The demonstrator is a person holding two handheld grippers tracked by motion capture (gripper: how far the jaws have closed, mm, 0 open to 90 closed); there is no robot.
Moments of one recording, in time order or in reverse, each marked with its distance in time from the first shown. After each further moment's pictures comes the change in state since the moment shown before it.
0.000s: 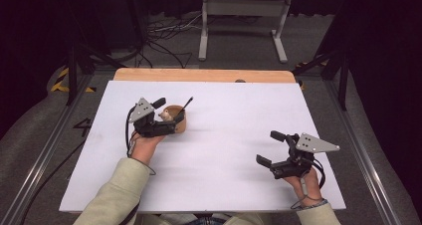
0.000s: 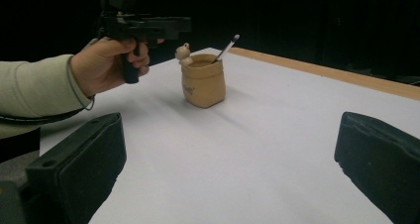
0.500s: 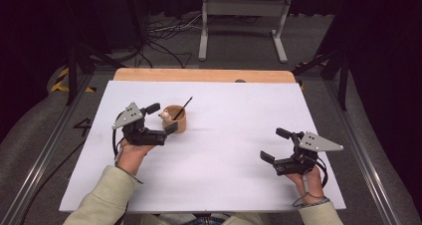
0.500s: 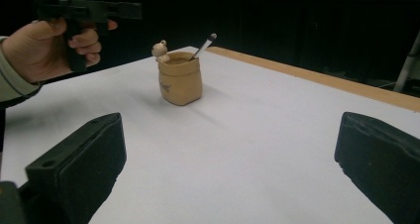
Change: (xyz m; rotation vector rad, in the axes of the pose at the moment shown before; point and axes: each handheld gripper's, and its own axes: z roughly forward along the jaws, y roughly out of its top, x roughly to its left) left arm -0.010 0.011 -0.042 -0.004 -0.126 0.001; right arm -0.010 -0.001 -0.005 0.002 -0.070 -0.039
